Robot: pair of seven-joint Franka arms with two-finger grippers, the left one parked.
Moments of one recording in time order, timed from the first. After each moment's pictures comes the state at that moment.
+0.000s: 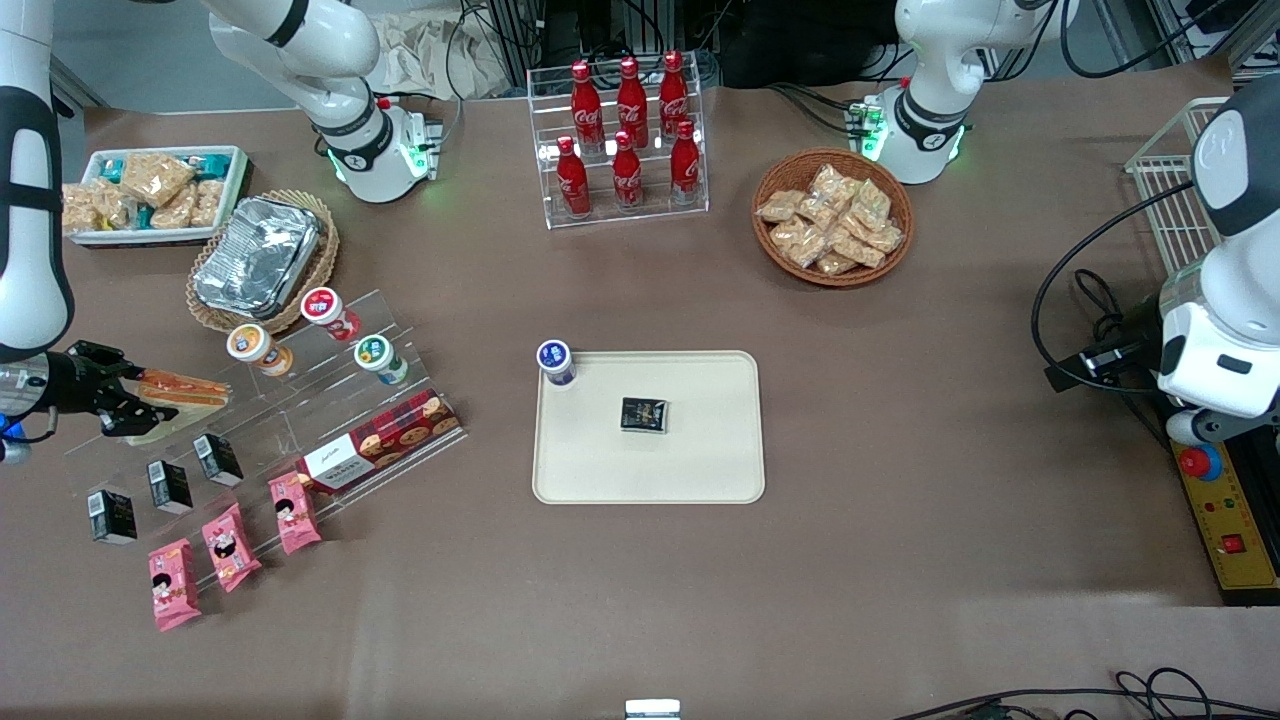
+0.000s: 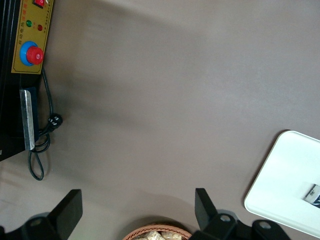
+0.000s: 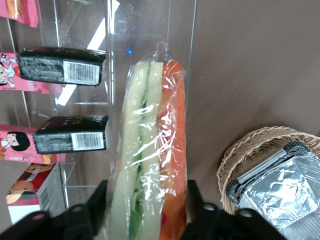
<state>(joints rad) -0.21 0.30 -0.16 -1.78 0.13 1.84 0.58</state>
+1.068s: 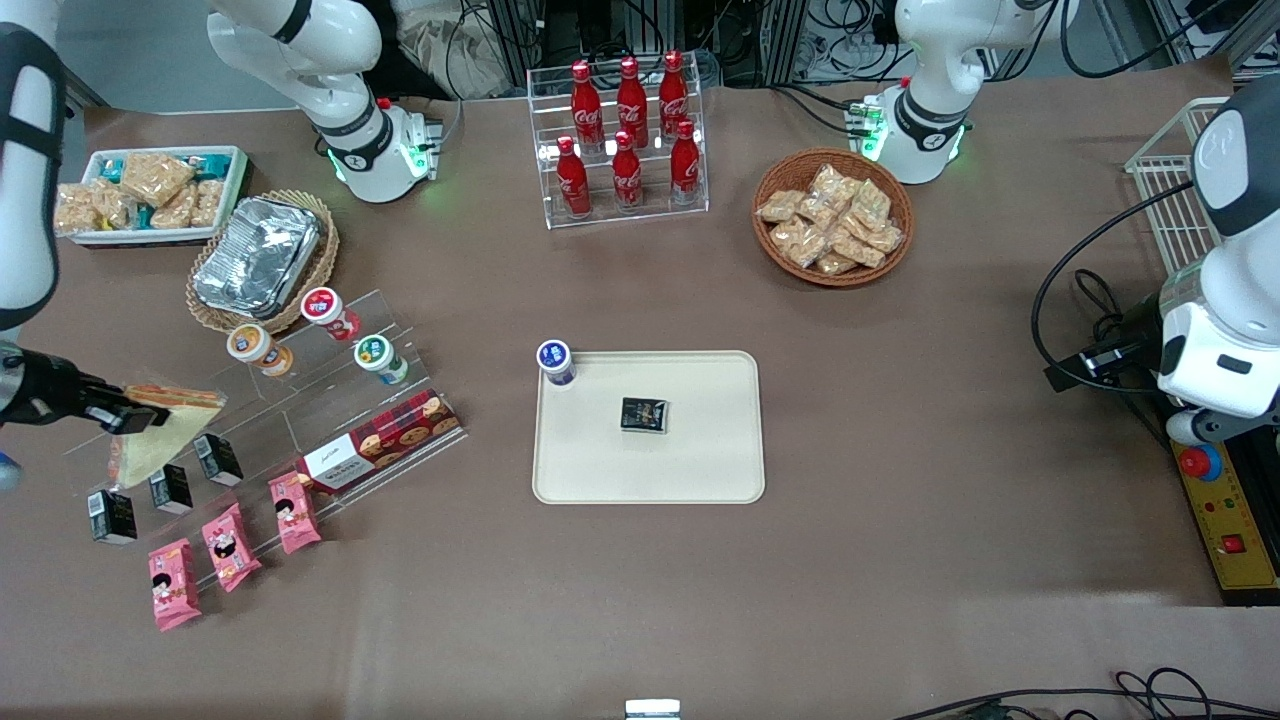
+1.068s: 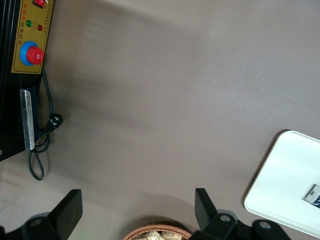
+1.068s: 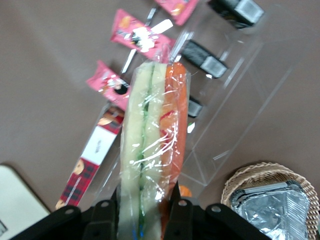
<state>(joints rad) -0.04 0.26 -0.15 -1.57 0.11 1.69 0.30</state>
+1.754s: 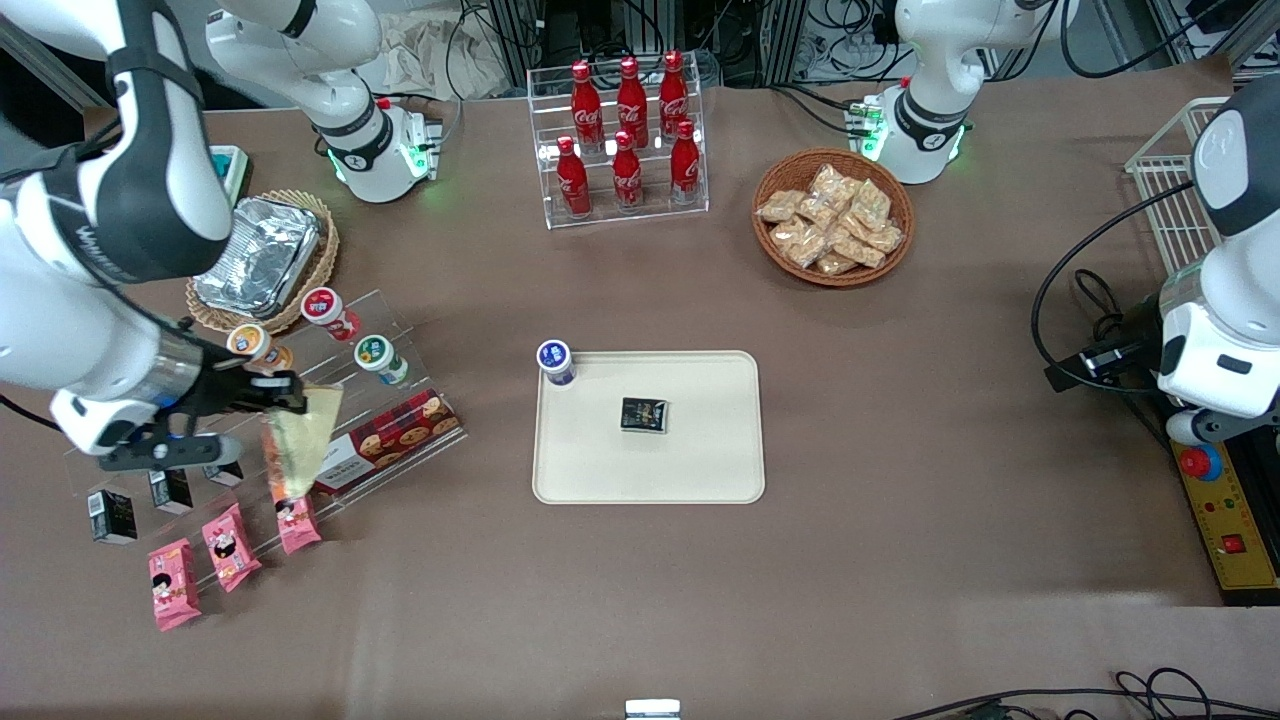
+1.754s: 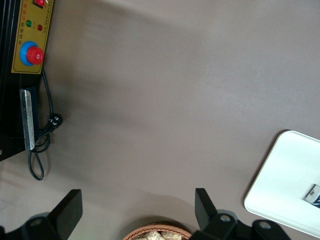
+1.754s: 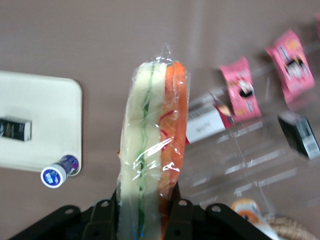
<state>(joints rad) 0.14 0.24 -0.01 -1.55 0.11 1.73 -0.04</state>
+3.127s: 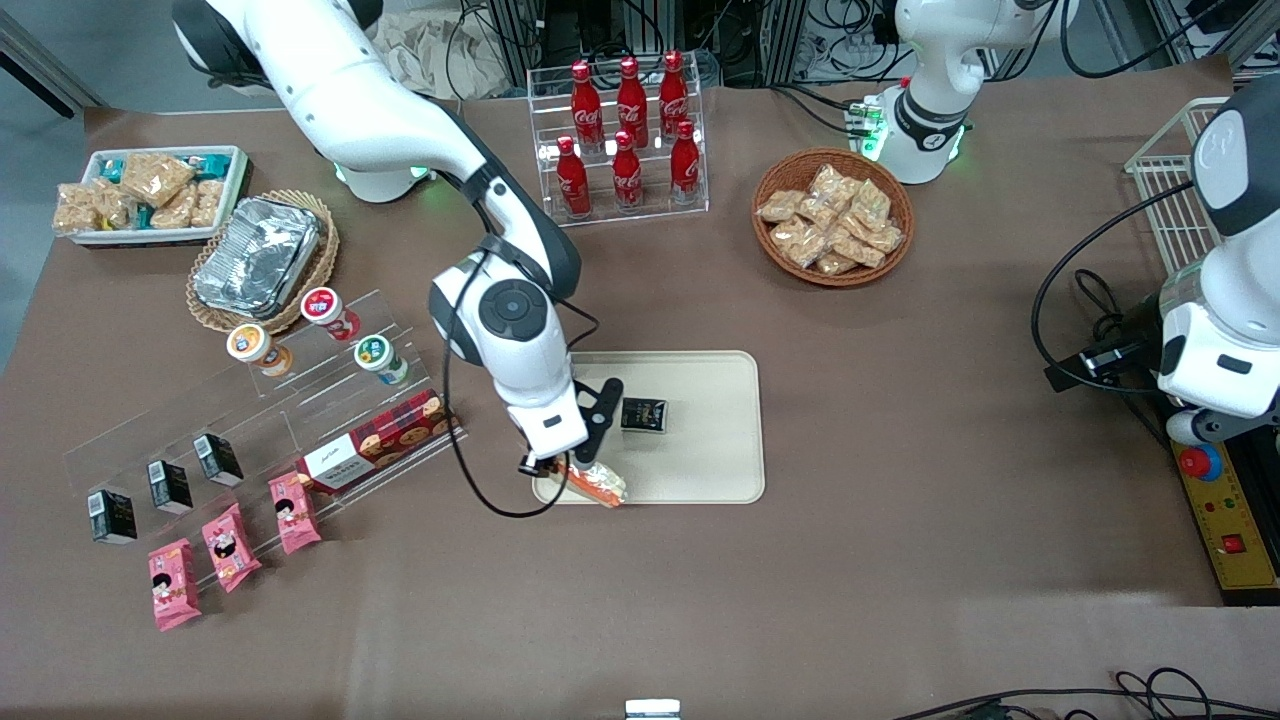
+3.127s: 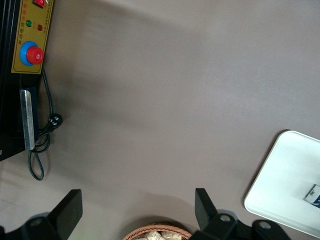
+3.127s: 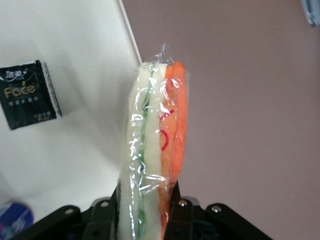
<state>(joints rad) 0.59 0.64 0.00 -1.54 -0.19 2.33 -0.52</state>
